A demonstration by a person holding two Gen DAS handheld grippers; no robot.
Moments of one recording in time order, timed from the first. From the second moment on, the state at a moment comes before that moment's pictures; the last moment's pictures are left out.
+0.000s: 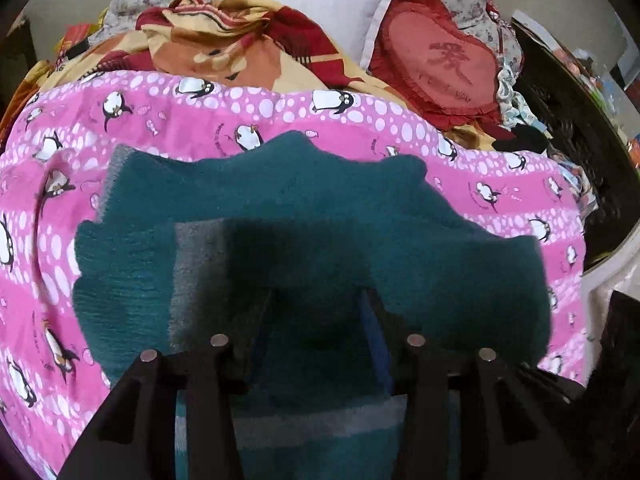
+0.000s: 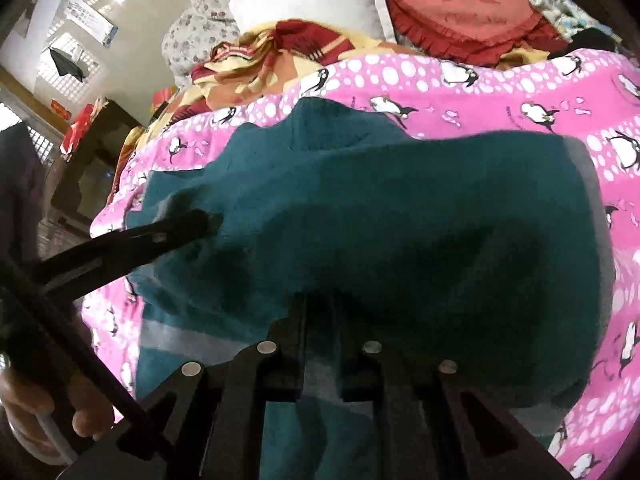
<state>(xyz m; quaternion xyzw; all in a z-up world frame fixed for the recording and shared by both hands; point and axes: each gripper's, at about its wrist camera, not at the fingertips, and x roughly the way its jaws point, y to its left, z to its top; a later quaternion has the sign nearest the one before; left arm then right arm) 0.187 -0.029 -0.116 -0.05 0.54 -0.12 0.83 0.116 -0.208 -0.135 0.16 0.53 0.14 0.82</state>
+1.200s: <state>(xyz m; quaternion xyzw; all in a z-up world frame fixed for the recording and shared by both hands) 0.171 0.037 -0.114 -0.03 0.53 -0.07 0.85 0.105 -0.200 -0.163 0.12 0.58 0.12 0.80</state>
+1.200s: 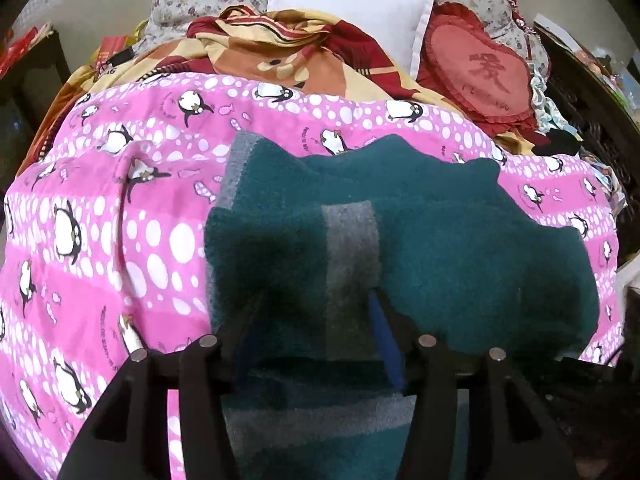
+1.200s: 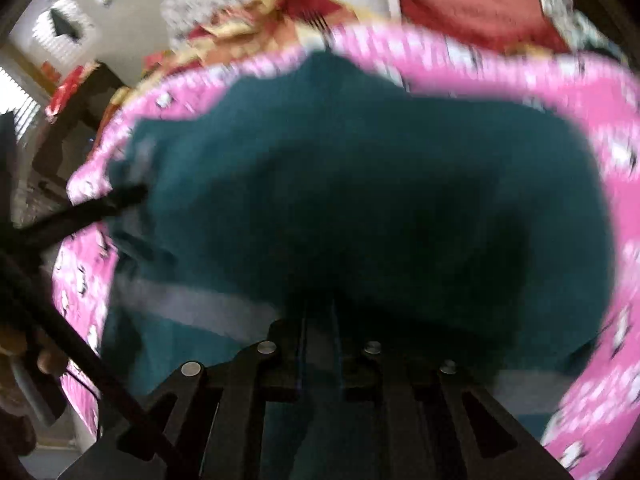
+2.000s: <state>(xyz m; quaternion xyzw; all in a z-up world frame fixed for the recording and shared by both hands) -0.072 0.126 -0.137 -0.14 0.63 -0.04 0.76 -0.133 -0.328 -0.173 0.20 0.69 0.13 0.68</state>
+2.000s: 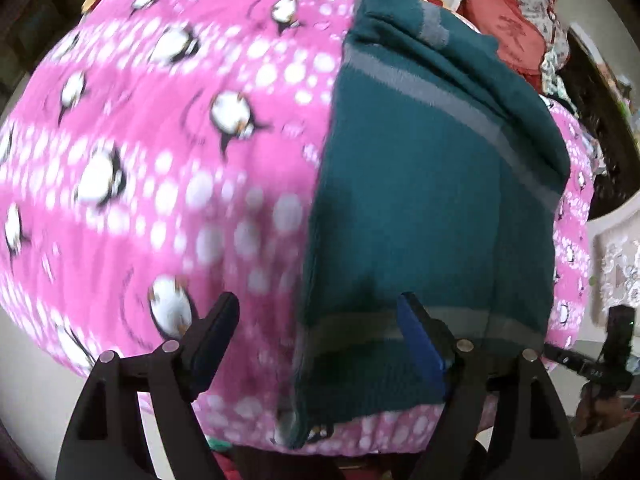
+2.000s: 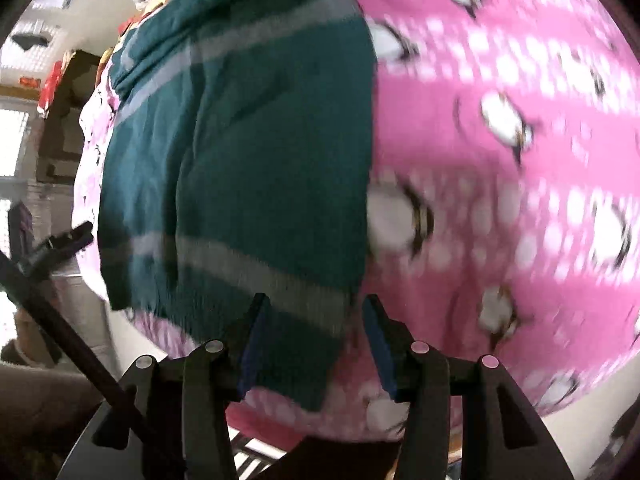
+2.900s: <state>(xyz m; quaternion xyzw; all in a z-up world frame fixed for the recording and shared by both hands) -0.048 0.099 -0.098 -0.18 0.65 -0.20 0.71 -0.075 -0.343 -0.121 0.42 0.57 0.24 0.66</state>
